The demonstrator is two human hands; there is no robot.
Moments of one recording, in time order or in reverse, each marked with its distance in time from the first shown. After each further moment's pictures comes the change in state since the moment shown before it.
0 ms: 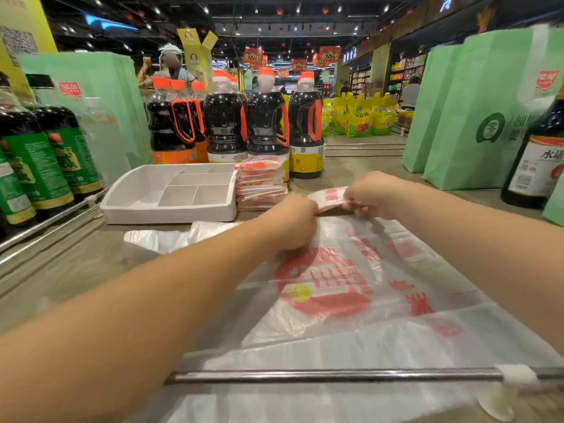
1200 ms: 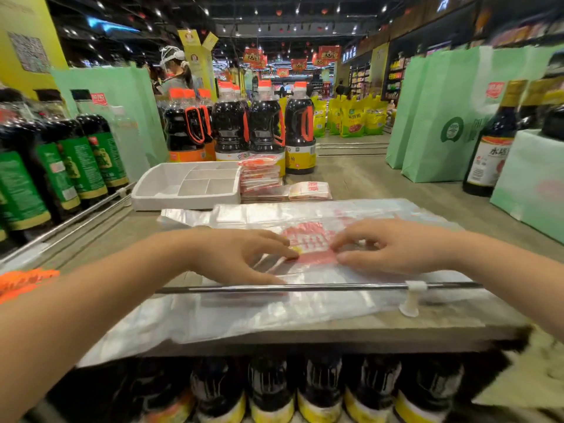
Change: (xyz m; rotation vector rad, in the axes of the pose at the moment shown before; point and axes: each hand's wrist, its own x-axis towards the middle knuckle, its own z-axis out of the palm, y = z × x) left_hand -0.178 0.009 -0.068 -0.075 -0.464 0.201; right_hand -0.184 0.060 -0.044 -0.725 -0.379 -0.640
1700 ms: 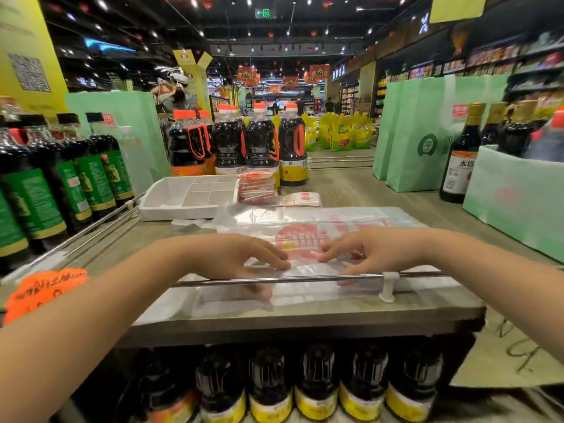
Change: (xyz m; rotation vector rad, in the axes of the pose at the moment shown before) left_hand -0.014 0.000 0.002 0.000 0.037 0.110; right_hand -0.013 -0.007 -0.005 0.036 -0.149 -0.071
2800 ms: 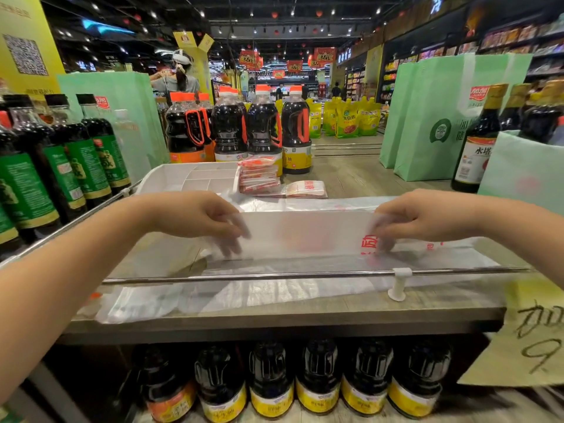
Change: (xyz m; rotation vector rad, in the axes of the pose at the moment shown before) left_hand -0.021 -0.024 -0.037 -0.333 0.059 -0.246; right_hand -0.030 0.019 -0.034 -0.005 0.111 0.114
